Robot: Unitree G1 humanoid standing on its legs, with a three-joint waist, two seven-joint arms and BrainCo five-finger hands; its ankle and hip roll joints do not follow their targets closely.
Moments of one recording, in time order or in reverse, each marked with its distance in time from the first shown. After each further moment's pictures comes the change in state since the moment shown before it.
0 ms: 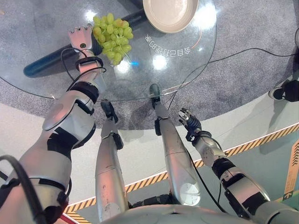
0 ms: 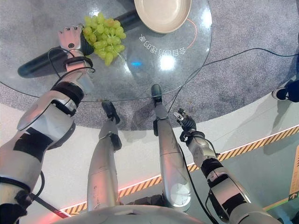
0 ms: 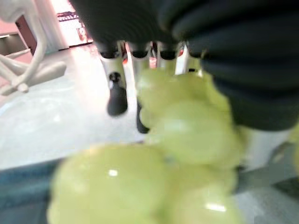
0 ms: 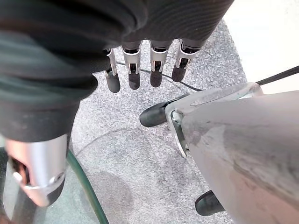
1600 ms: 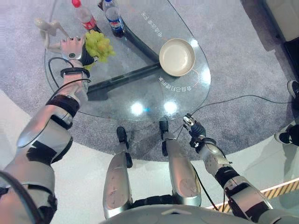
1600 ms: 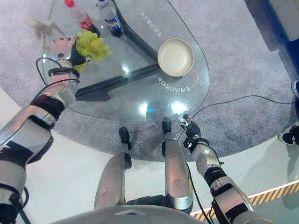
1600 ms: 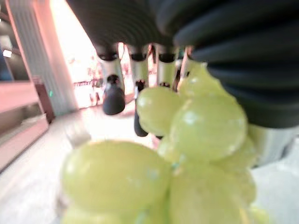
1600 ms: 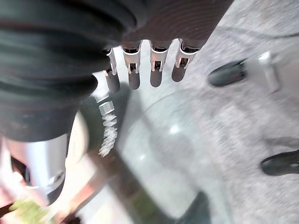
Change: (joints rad) left arm 0.264 0.278 0.060 -0.364 0.166 -0.156 -0.061; right arm 0.168 -0.025 -0.090 -0.164 -0.042 -0.044 -0.001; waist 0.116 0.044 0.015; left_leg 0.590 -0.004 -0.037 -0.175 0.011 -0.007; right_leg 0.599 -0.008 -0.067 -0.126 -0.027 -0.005
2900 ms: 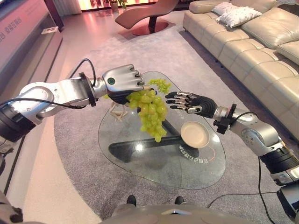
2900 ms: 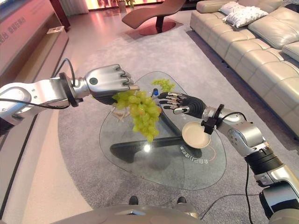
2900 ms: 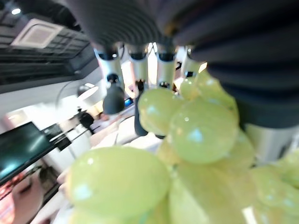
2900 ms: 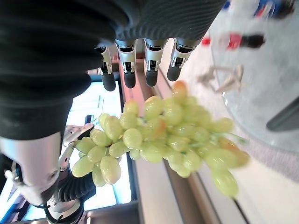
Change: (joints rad) left arm 0.056 0.458 -0.091 -0.976 0.224 -0.721 -0.420; right arm -0.152 -0.494 0.019 -0.722 0.003 0.511 0.572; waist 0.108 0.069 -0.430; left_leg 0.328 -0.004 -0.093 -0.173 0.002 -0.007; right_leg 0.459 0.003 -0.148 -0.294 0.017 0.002
